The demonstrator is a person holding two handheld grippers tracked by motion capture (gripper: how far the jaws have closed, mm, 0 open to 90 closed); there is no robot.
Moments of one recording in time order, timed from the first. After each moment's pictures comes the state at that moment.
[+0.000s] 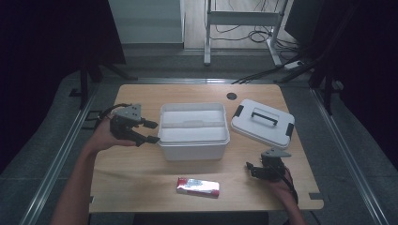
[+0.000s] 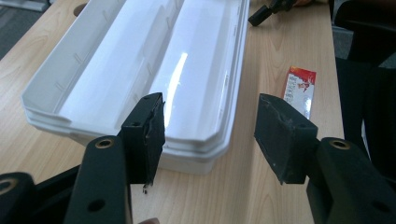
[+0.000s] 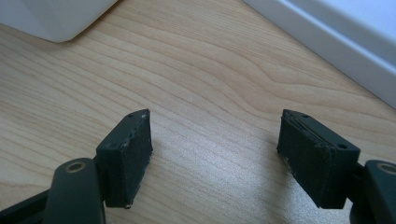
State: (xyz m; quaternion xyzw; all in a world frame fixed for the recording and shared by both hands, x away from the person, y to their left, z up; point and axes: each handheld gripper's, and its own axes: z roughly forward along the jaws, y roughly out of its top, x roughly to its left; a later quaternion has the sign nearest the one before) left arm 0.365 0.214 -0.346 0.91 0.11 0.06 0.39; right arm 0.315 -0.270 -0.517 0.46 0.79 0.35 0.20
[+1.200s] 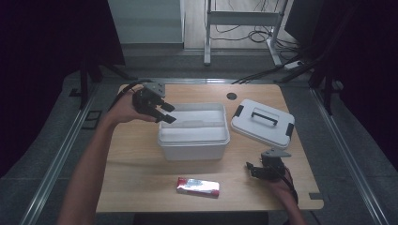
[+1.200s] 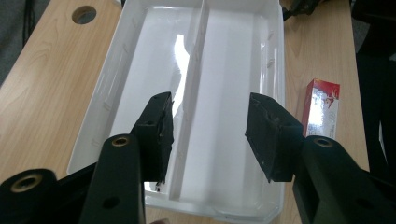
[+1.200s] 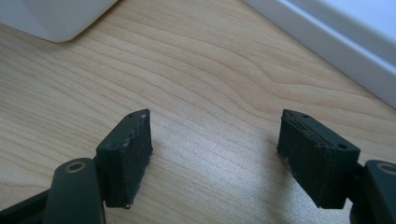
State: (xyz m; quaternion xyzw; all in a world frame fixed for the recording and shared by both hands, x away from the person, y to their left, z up) left arm 0.427 0.159 -0.312 0.94 0.08 0.04 0.33; right arm 0.315 -0.270 -0.517 0.46 0.79 0.35 0.20
